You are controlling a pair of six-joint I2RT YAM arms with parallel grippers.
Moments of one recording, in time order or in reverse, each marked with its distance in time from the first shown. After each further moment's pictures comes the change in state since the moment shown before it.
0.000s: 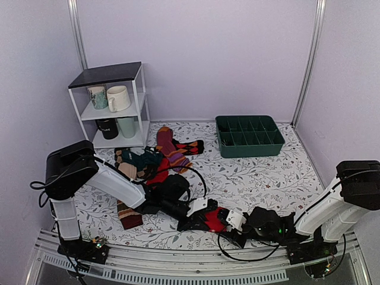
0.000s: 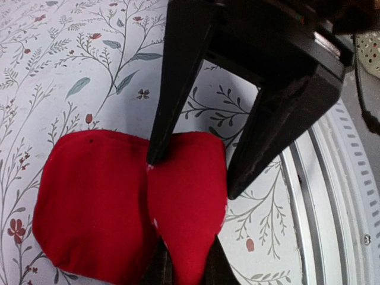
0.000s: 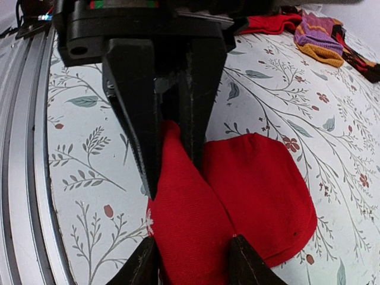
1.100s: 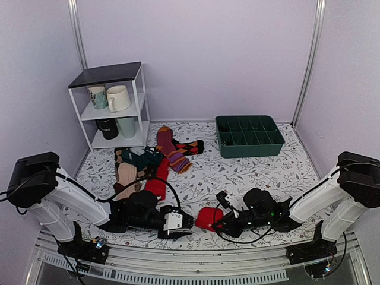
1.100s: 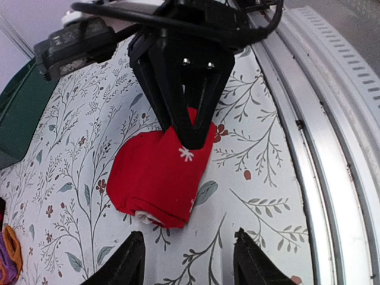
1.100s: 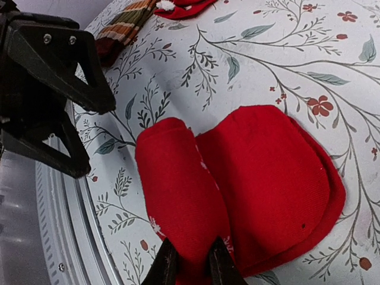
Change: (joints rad) left arm -0.117 -0.360 -0.422 0.326 -0.389 0.237; right arm -0.197 0.014 0.111 -0.181 -0.410 0.443
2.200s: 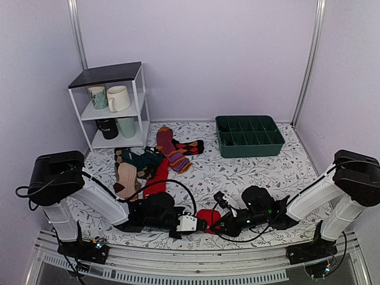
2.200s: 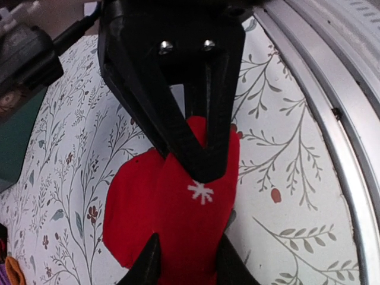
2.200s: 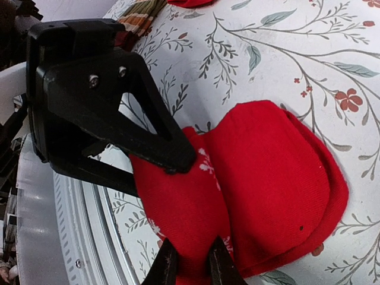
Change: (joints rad) left arm -0.016 0.232 0.150 0.029 -0.038 0.127; right arm -0.040 0.040 0.035 -0.014 -0.141 0.036
